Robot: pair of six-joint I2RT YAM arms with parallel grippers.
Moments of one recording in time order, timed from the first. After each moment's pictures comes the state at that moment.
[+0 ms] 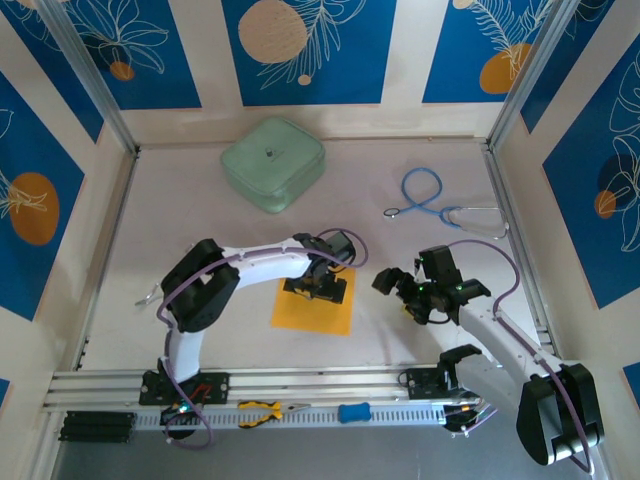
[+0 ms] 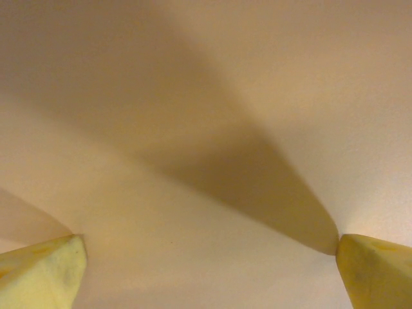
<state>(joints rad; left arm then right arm) -0.94 1.96 1.34 -0.82 -0.08 -0.67 0.30 0.93 0.44 -0.57 -0.40 0.89</state>
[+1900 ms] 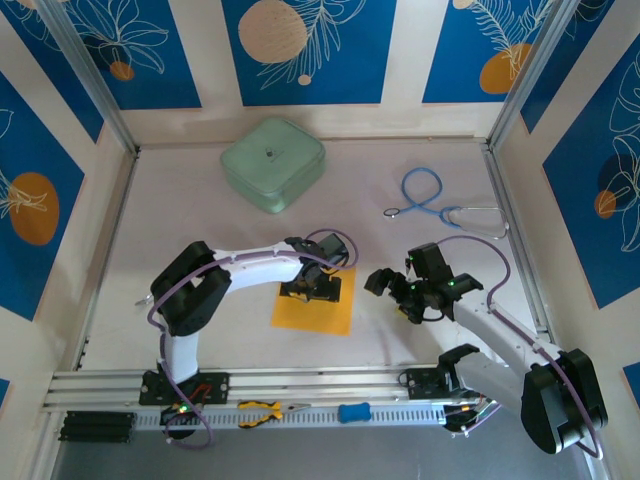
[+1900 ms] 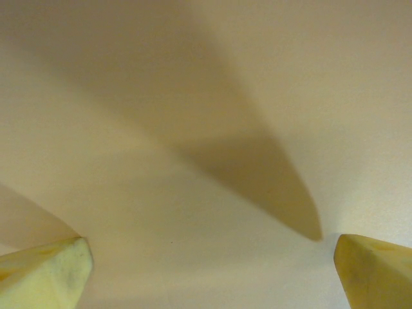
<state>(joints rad) -0.93 1.91 1.25 -0.75 -0.07 -0.78 0.39 0.99 0.49 -0.57 -0.37 0.92</state>
